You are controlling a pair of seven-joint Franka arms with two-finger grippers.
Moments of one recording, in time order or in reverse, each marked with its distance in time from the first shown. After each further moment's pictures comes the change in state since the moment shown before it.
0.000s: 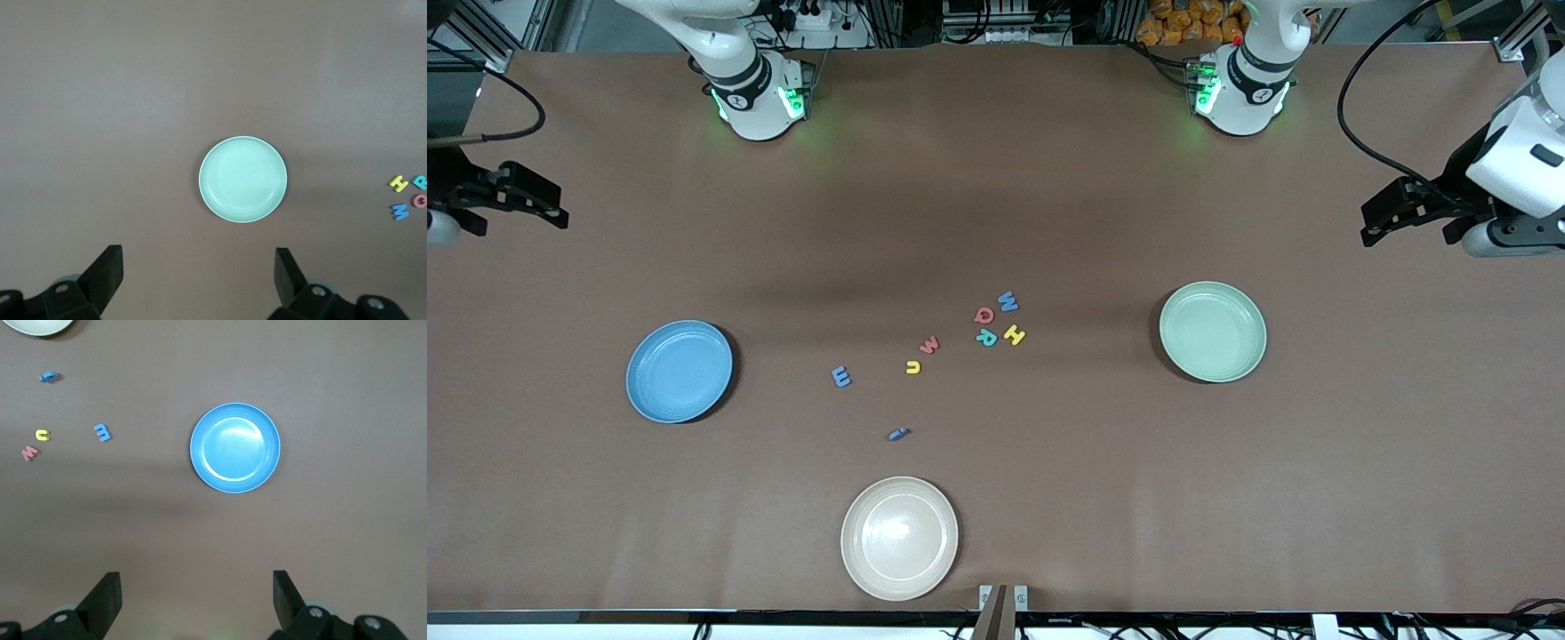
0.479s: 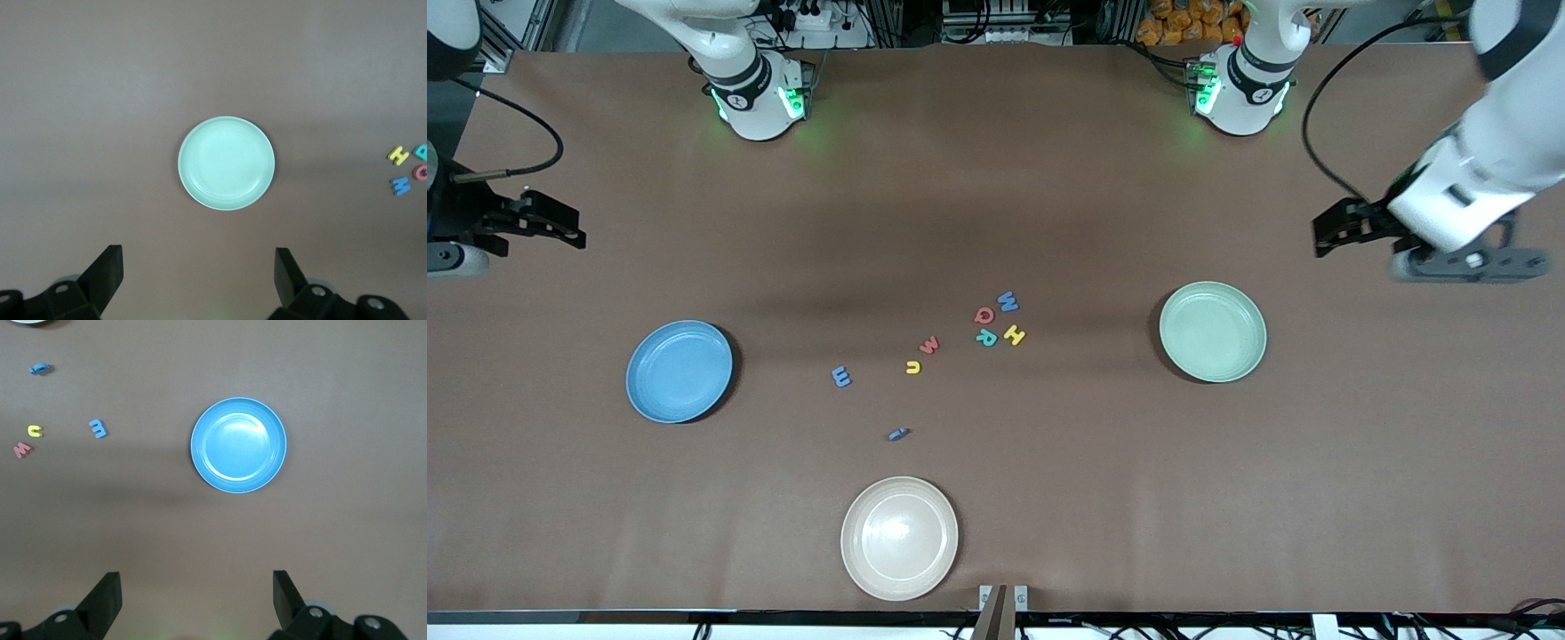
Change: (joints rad) left arm -0.031 0.081 -0.060 -0.023 0.000 -0.001 -0.004; right arm 0.000 0.051 0.000 0.000 0.000 0.011 0.000
